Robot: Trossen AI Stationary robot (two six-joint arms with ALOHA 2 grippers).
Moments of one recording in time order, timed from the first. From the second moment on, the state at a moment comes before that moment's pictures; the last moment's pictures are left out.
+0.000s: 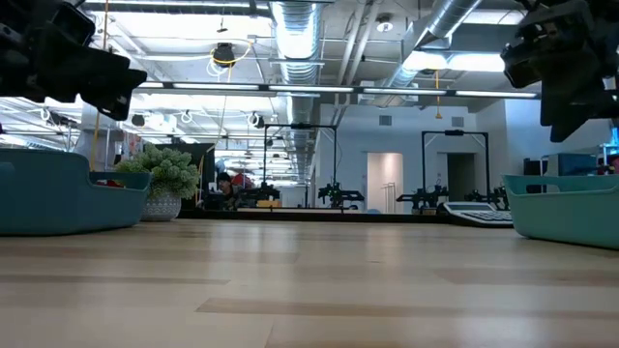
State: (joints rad) left arm -0.11 0.02 0.02 0.01 -0.02 -0.08; right arm 0.04 0.81 0.71 -0.95 -0.05 1.02
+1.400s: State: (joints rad) left arm -0.11 0.02 0.02 0.00 -0.02 -0.08; right arm 0.15 0.00 0.01 0.05 0.16 0.17
